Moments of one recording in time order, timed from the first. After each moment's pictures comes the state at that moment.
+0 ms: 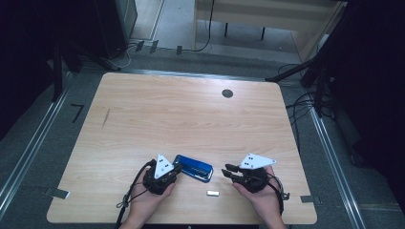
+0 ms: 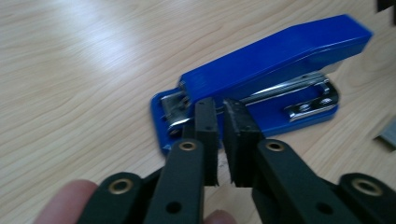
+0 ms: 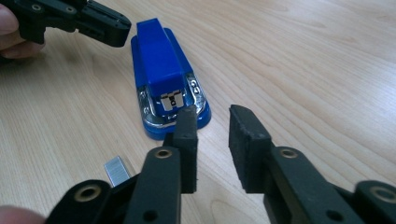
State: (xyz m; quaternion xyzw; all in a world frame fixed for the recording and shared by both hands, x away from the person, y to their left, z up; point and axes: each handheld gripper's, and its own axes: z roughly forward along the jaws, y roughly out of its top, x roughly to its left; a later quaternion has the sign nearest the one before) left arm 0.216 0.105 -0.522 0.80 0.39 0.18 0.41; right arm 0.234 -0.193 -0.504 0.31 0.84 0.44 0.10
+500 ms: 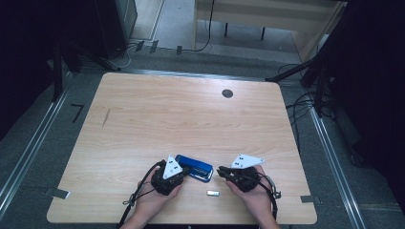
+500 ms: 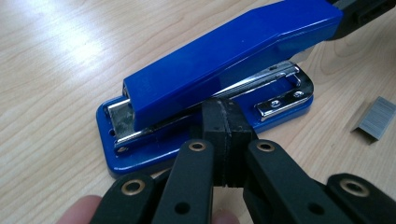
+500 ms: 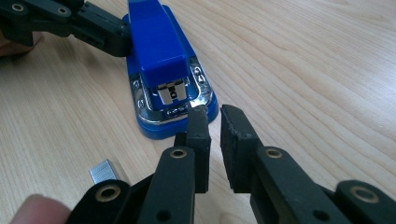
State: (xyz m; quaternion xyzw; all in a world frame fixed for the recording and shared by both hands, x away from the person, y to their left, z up) left arm 0.222 0.093 -0.533 0.83 0.35 0.15 0.41; right arm 0.240 -0.174 -0.521 0.32 0.85 0.41 0.10
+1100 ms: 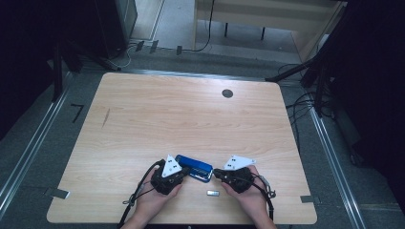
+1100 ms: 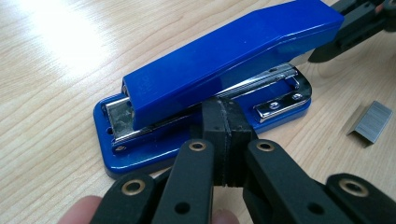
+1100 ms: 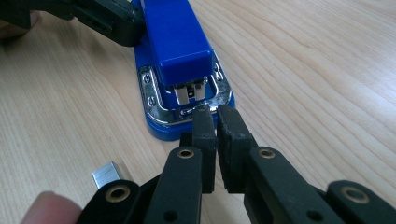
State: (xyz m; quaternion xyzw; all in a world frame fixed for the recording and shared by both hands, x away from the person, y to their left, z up) left arm 0.222 0.095 -0.533 0.82 0.36 0.15 0.41; right arm 0.240 -0.158 -0.526 0.30 0.86 0.39 0.10
